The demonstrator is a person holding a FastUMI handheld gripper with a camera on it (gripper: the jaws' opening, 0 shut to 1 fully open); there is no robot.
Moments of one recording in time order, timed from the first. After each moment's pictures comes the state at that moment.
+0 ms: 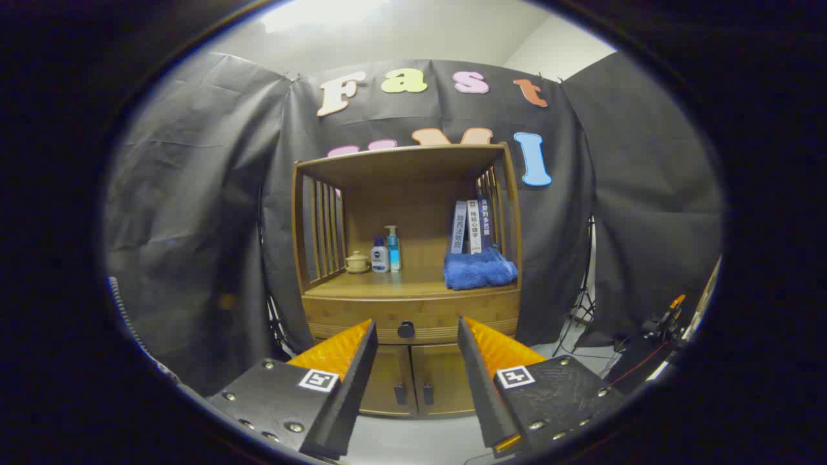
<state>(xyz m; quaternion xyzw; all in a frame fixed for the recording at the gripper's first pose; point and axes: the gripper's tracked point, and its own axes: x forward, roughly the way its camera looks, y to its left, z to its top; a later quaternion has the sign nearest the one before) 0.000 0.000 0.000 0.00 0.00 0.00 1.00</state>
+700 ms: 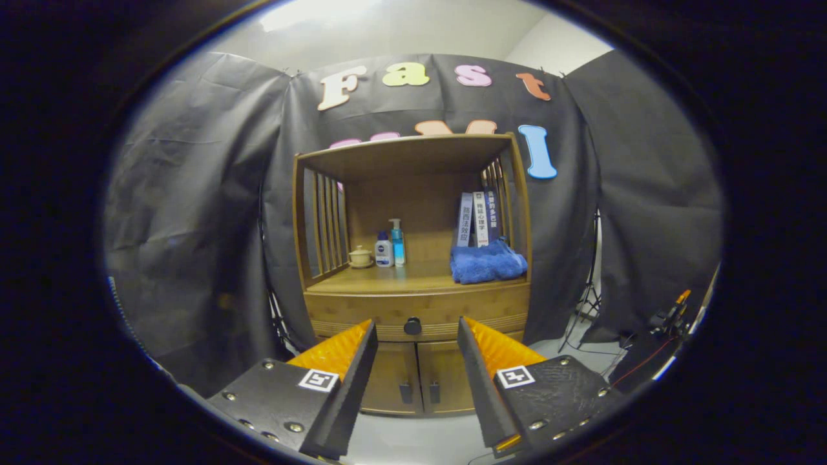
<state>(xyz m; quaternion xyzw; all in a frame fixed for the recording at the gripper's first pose) 0.031 0.009 -0.015 0.00 0.01 0.01 1.00</state>
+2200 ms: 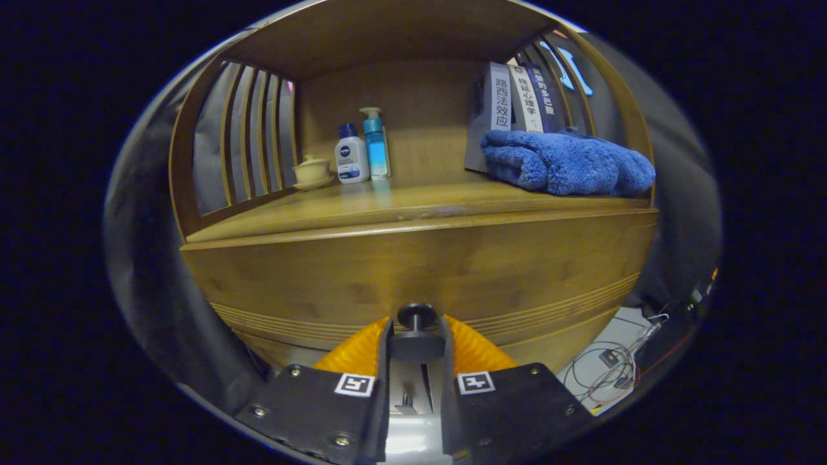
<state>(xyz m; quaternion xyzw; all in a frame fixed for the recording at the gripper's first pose) 0.302 0.031 -0.182 0.01 0.18 -0.03 0.98</state>
